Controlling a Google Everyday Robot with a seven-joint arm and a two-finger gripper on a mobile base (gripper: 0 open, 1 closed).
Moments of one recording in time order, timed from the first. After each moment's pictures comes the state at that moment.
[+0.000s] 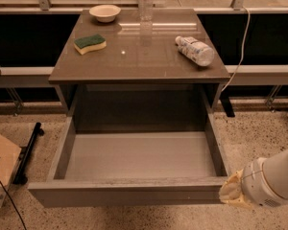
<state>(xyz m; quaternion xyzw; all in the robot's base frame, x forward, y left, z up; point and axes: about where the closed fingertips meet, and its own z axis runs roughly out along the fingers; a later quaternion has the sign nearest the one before) 0.347 -0.224 0.699 -0.61 0.77 0.10 0.17</state>
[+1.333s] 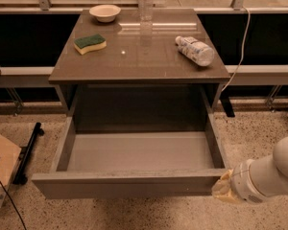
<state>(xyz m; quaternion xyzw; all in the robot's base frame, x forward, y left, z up) 0.381 -0.224 0.649 -0.57 0.79 0.09 0.19</state>
